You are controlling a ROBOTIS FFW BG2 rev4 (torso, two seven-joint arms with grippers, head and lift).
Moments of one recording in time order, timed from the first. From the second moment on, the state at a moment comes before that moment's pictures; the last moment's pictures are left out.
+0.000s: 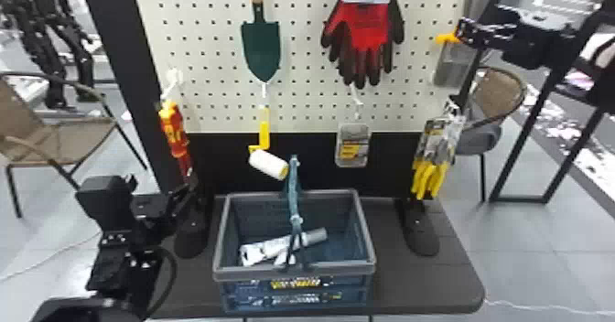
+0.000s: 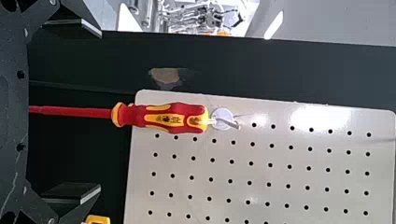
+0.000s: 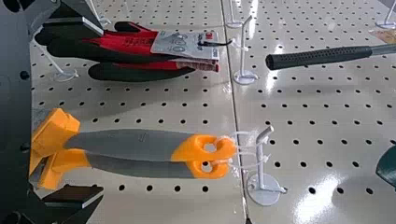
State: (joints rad) left arm 0.01 0.11 0.01 -1.66 0.18 -0.03 0.08; right arm -0.65 -0.42 0.00 -1.57 -0.49 0.54 0.71
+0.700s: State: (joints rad) left arm 0.01 0.12 0.01 -1.65 0.18 -0.04 0.08; right arm -0.72 -0.45 0.09 -1.50 -0.51 0.51 0.72
